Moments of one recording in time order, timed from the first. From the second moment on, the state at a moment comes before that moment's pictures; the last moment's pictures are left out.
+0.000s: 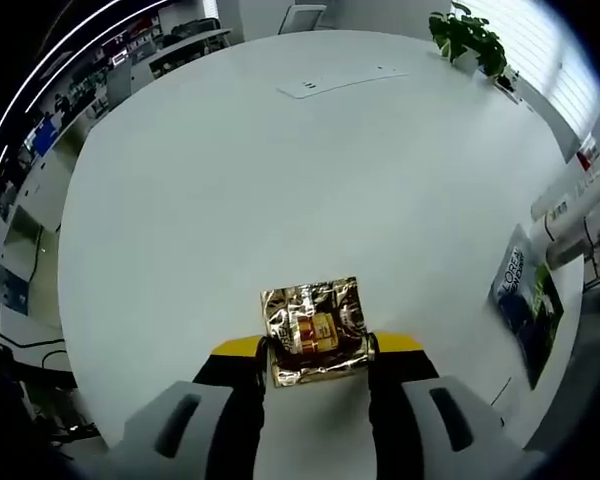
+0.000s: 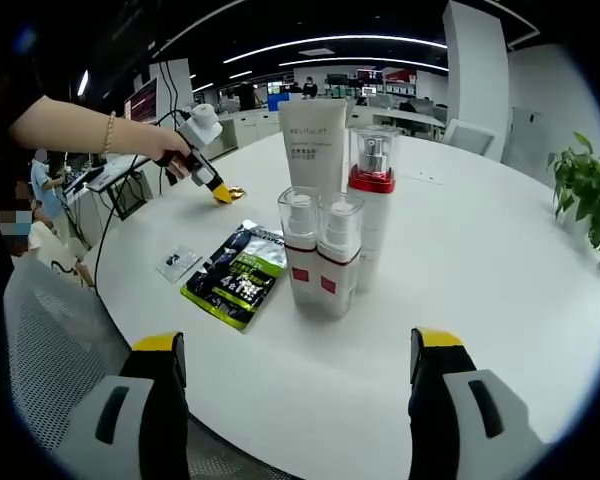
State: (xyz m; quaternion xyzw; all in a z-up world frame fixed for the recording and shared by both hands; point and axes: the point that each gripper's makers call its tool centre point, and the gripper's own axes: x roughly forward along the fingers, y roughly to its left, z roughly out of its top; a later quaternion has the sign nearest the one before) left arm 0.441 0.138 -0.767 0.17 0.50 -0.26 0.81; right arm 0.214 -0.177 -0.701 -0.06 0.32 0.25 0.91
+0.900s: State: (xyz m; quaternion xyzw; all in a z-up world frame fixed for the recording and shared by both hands) left arm 0.427 0.097 -0.746 0.25 0.44 -0.37 0.78; right arm 0.216 -0.177 -0.698 -0.06 0.31 0.26 0.91
